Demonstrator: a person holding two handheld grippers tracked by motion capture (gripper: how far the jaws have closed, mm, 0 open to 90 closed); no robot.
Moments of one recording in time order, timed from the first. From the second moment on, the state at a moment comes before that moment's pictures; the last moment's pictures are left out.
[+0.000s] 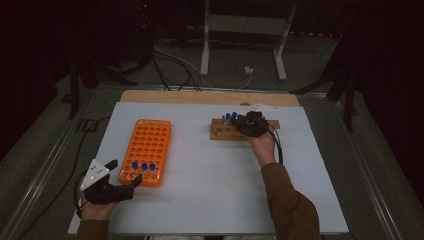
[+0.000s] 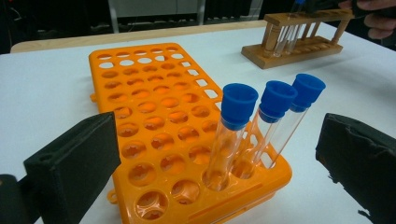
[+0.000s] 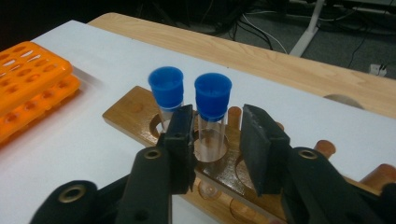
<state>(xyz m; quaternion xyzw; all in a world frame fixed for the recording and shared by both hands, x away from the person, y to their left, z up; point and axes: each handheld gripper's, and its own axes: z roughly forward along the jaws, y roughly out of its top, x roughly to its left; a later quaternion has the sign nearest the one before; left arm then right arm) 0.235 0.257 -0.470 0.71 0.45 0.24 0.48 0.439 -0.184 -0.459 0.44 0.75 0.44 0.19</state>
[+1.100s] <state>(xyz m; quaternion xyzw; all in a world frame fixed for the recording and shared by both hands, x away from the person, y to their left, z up) 0.235 0.253 -0.467 0.72 0.44 0.24 0.48 0.426 -0.188 -0.436 0.43 0.74 0.47 0.22</state>
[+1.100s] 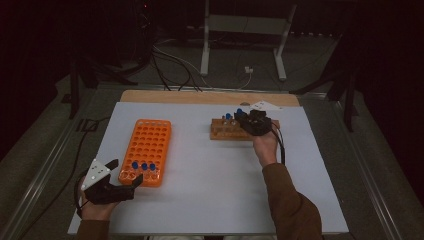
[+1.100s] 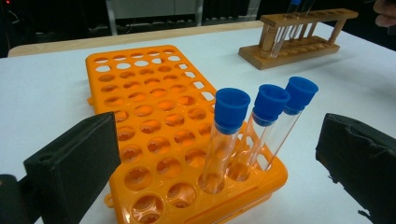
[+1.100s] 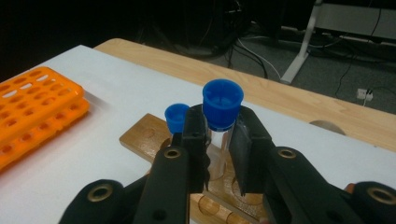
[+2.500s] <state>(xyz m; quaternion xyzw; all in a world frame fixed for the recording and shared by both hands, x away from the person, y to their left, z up) 0.240 0.239 -0.450 0.72 0.43 0.24 0.49 0.403 -0.198 -0.402 0.39 0.73 0.50 0.24</state>
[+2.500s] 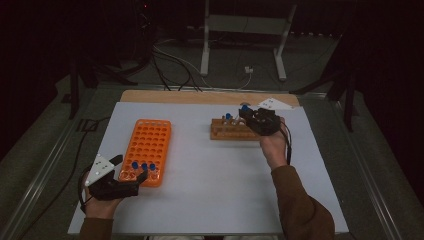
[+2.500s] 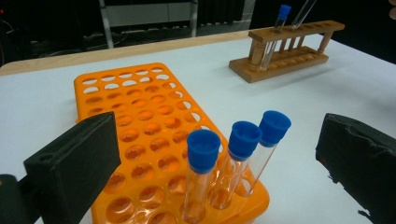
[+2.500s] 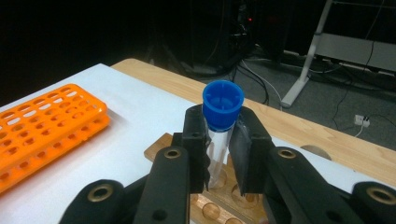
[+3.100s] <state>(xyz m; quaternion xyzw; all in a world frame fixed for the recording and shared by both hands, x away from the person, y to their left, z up) 0.247 0.215 -0.436 0.72 0.41 0.24 0.50 0.383 -0.191 -0.394 0.36 0.75 0.50 0.22</state>
